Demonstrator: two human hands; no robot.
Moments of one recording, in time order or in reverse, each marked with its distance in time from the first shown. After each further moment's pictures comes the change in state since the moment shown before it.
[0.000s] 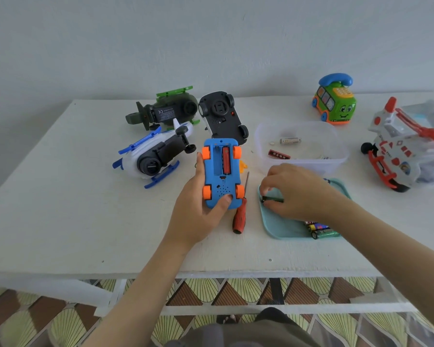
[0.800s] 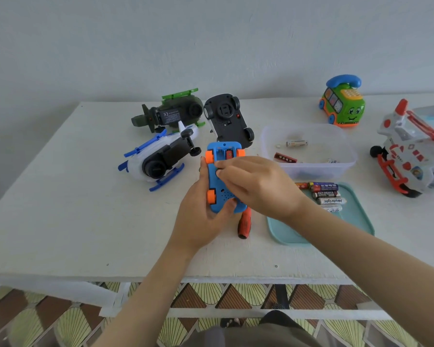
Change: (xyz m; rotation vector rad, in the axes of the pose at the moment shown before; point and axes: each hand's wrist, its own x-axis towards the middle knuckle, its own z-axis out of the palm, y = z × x) left_hand -0.001 0.006 -0.001 -0.031 0.058 0.004; right_hand 0.044 -0.047 0.010 0.128 0.617 -0.496
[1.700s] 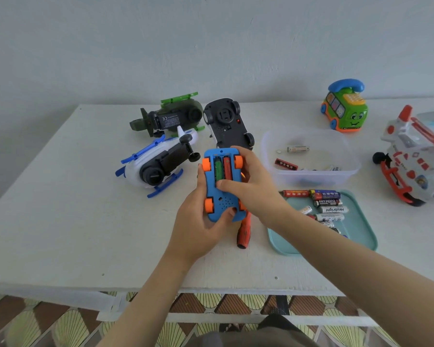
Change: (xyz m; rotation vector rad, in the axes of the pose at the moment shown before) left_hand 0.000 0.004 -0.001 -0.003 -0.006 -0.042; right_hand 0.013 -0.010 0.014 0.890 0.047 1.100
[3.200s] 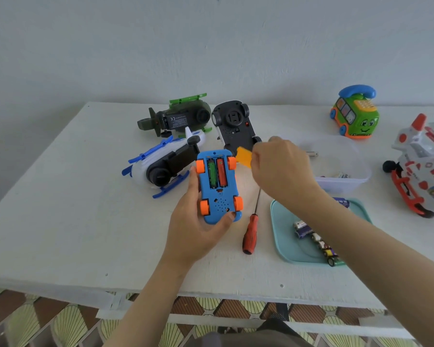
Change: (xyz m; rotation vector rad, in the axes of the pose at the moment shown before) left_hand -0.001 -0.011 -0.009 -0.007 0.097 -0.020; right_hand 0.028 -0.032 -0.027 -1.268 0.148 -0.292
